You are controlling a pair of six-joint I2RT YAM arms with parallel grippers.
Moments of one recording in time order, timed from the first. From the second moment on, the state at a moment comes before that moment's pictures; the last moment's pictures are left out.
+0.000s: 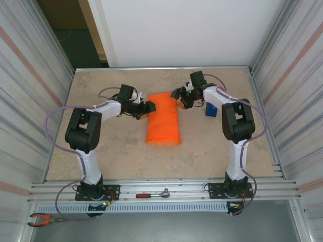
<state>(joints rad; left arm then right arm) -0.33 1.93 1.20 -0.23 0.69 -0.56 0.31 2.11 1.58 -0.45 -0.61 0.85</state>
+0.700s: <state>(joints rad) -0.25 1.95 1.34 -0.23 0.63 -0.64 0.30 2.14 1.73 -0.50 -0.59 0.66</state>
